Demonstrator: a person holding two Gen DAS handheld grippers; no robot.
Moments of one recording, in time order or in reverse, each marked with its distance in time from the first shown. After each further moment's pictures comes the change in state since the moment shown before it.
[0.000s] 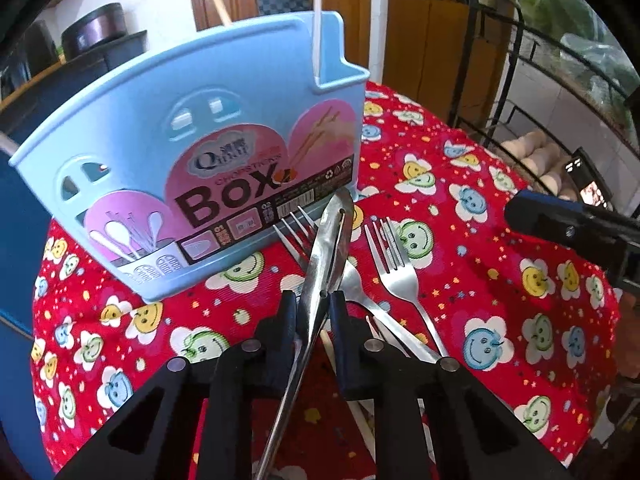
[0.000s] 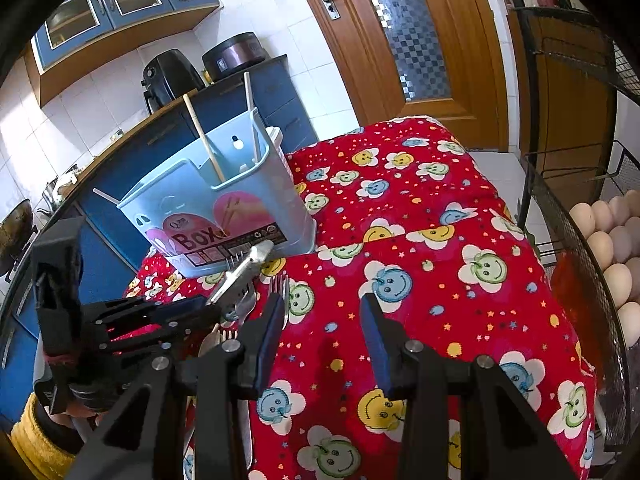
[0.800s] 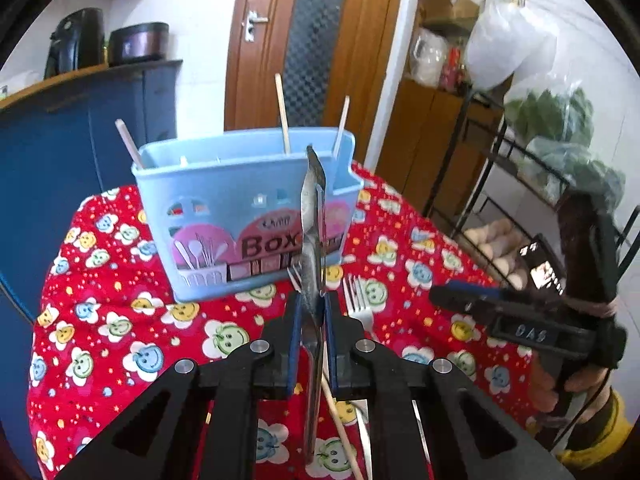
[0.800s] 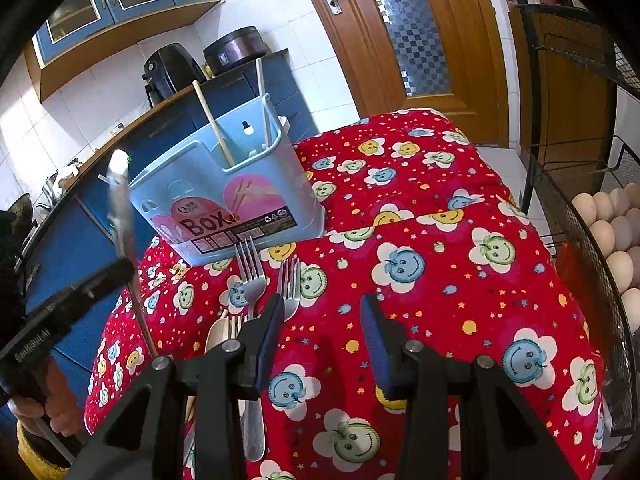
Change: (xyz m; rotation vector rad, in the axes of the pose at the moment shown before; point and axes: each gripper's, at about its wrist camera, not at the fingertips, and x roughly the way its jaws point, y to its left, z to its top) left arm -0.095 0.025 -0.020 -0.174 -0.267 -0.096; right arm 0.000 0.010 -0.011 0.001 0.017 -0.003
